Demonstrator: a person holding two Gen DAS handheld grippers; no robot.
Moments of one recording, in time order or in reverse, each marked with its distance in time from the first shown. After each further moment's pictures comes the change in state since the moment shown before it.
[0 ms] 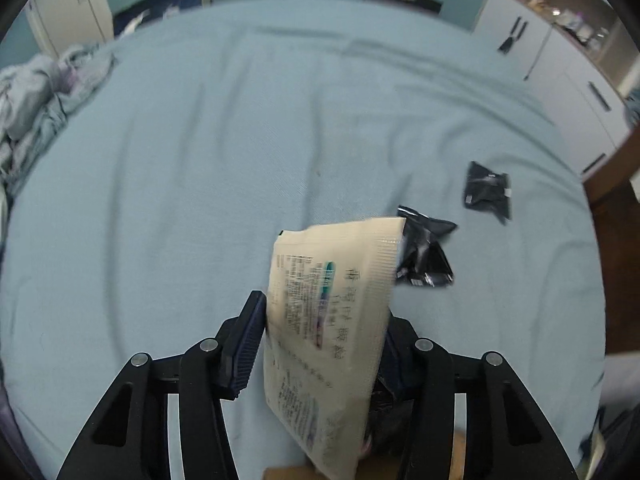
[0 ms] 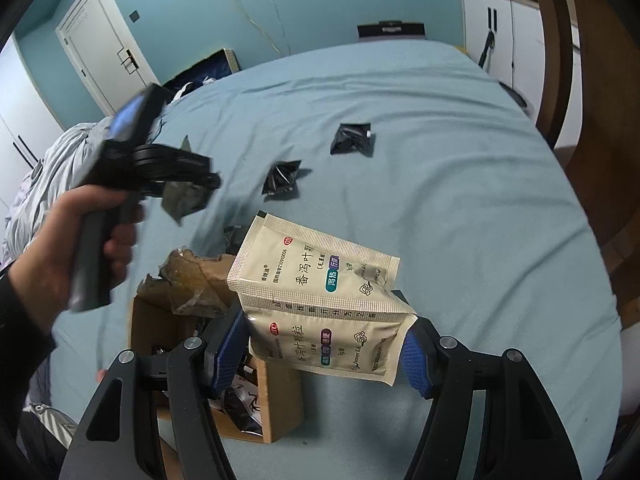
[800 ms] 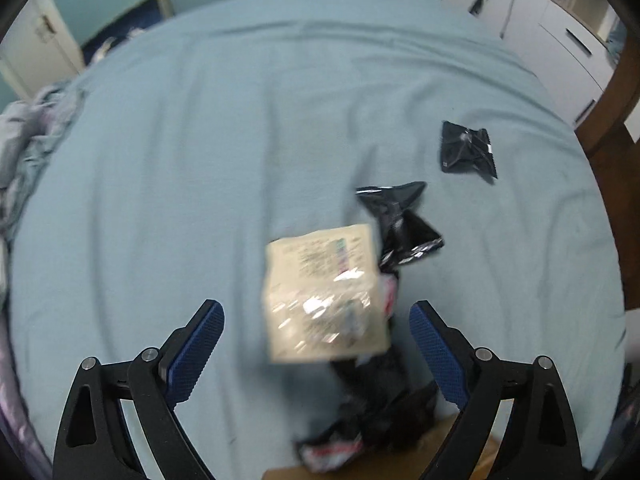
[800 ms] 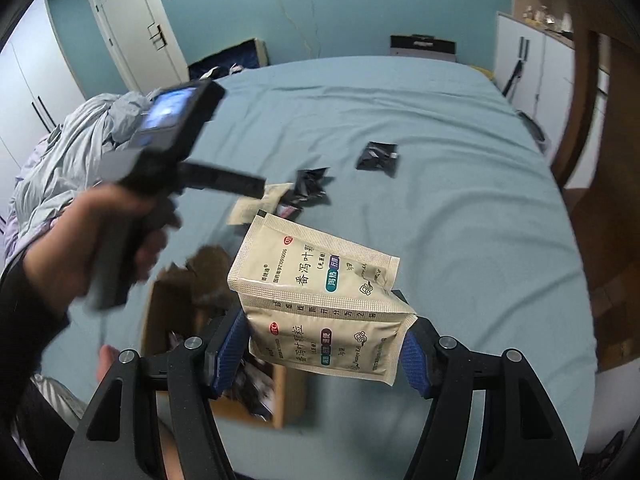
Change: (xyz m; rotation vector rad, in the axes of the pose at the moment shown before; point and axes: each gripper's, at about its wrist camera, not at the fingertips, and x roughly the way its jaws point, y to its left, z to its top) left arm 0.045 -0.036 0.026 0.154 0.078 0.011; right arm -0.015 0.009 0.008 -0.114 0.016 -0.006
